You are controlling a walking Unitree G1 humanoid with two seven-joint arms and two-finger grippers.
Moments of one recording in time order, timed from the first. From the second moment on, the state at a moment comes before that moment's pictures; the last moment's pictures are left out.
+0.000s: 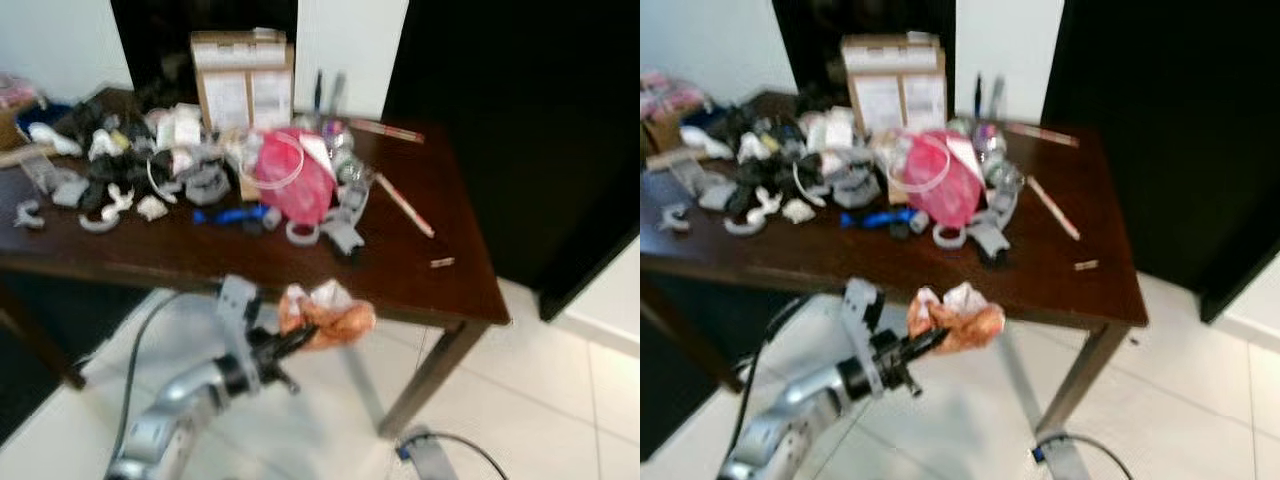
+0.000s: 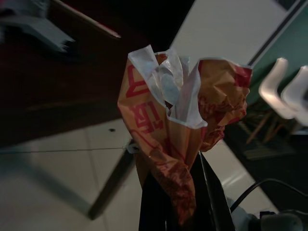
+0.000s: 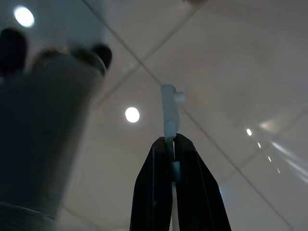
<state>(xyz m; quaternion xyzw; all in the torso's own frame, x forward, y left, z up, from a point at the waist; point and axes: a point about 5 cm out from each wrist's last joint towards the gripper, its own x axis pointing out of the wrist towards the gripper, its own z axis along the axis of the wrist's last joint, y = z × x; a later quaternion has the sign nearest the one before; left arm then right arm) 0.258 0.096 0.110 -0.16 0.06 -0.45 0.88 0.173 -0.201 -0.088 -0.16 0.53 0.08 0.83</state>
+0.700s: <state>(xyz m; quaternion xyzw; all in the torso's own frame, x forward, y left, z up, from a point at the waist) 0.245 0.146 0.018 -0.18 0.21 -0.33 0.90 0.166 -0.200 -0.092 -0.16 0.54 0.08 0.82</state>
